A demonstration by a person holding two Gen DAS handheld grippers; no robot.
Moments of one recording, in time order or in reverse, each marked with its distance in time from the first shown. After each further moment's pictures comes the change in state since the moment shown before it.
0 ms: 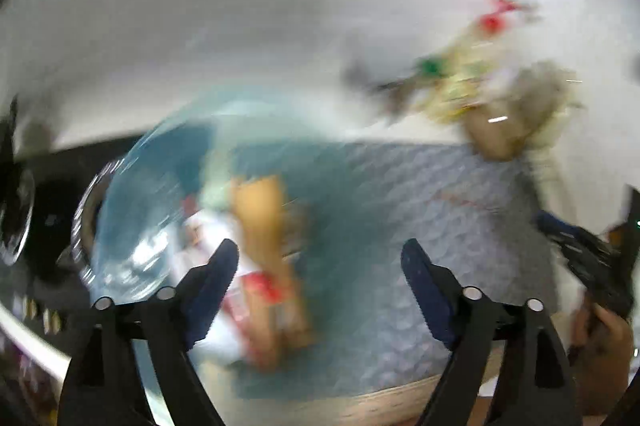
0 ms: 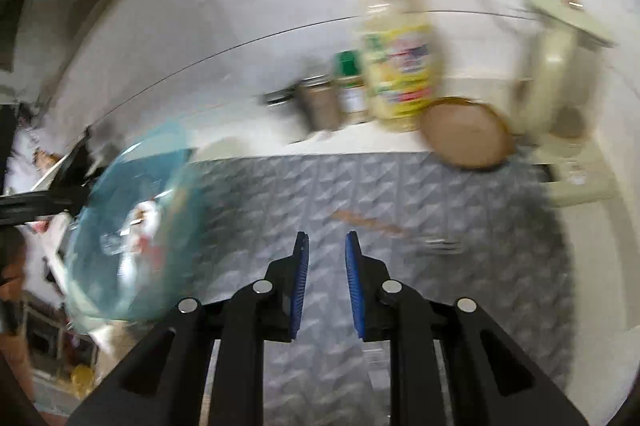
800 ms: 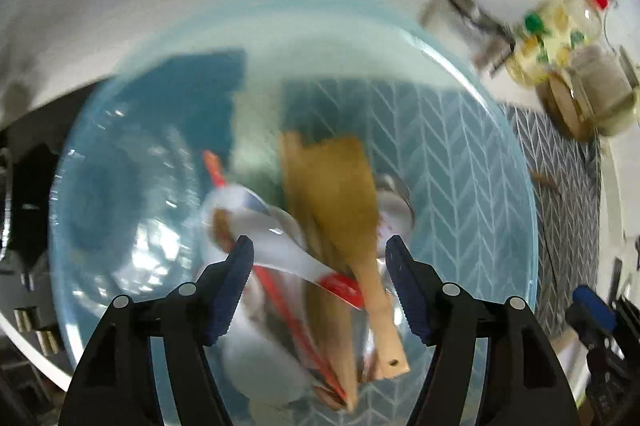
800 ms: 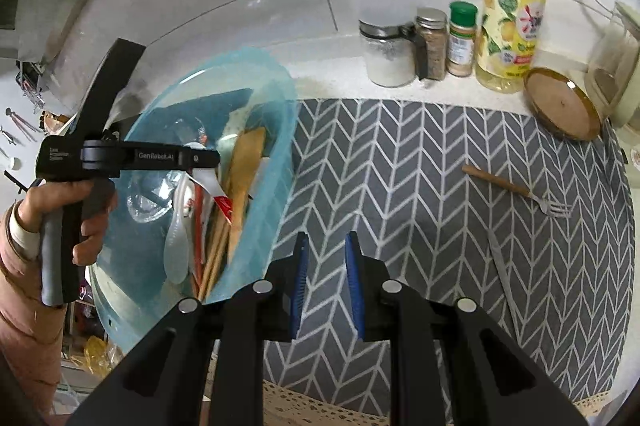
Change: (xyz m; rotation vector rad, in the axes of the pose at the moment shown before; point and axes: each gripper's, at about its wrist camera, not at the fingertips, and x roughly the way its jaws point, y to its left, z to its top) left arm 0.132 0.096 0.013 -0.076 0.322 0.051; right arm 0.050 0.141 -0.016 -0.047 0.196 0.057
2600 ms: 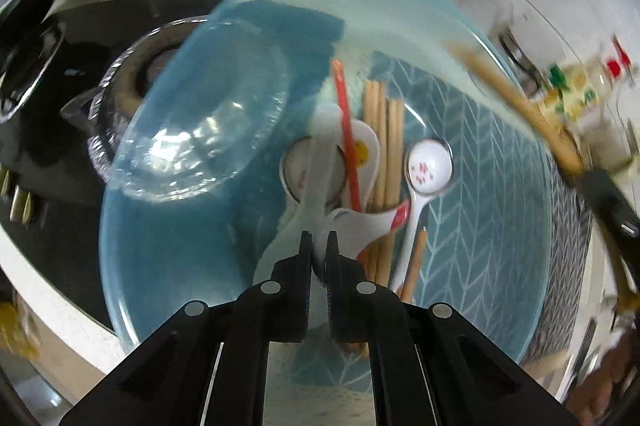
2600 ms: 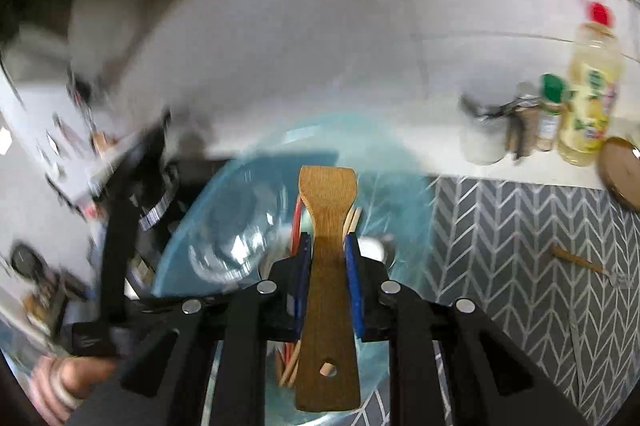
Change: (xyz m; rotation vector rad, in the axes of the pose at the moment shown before) left arm -0.034 0.050 -0.110 -0.274 -0.130 -0.026; right arm 0.015 0.085 0.039 -0.103 -0.157 0.180
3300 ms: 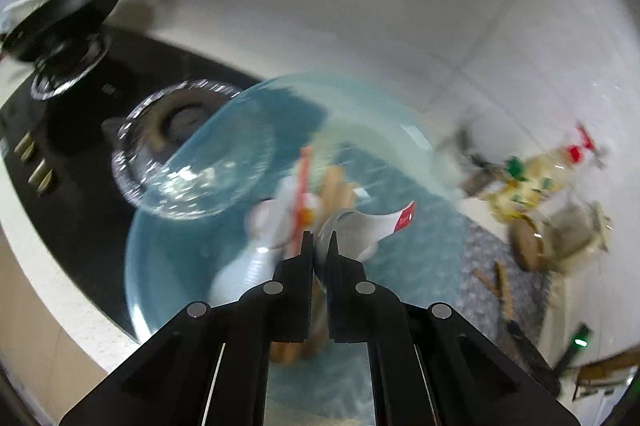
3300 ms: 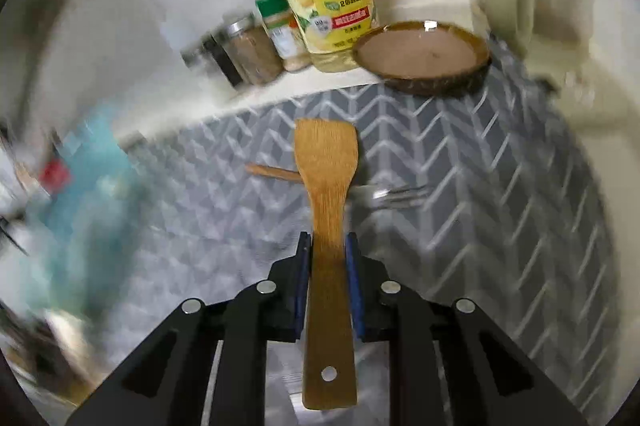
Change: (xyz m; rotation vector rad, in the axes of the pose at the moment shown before) left arm -0.063 -0.022 -0.015 -0.232 -0.280 -0.021; right arm -0.064 -0.269 -0.089 0.281 -0.009 -0.177
